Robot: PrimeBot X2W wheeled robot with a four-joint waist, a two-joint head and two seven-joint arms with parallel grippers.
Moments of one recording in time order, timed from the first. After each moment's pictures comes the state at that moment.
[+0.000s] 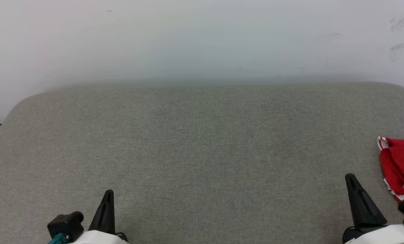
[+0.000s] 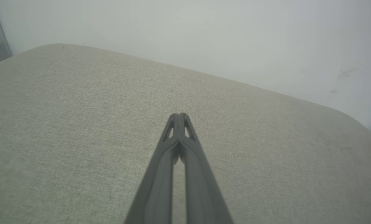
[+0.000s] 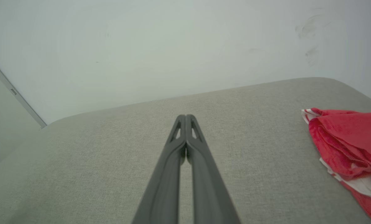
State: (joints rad) left arm 0.08 0.19 -0.14 0.14 -0.49 0.06 -0.21; right arm 0.18 -0.06 -0.08 -0.20 0.33 0.13 0.04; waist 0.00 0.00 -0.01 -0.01
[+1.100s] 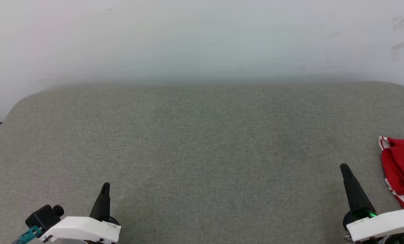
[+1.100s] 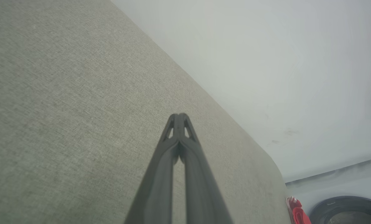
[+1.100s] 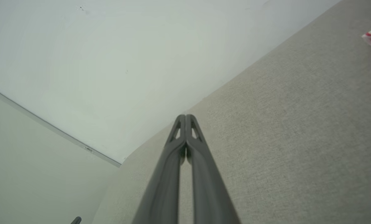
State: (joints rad) left arm 0.01 0.14 -0.04 0.18 -0.95 -0.02 -0.08; right arm 0.07 -0.08 -0.06 -0.02 0.89 0.13 0.04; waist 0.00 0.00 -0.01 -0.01
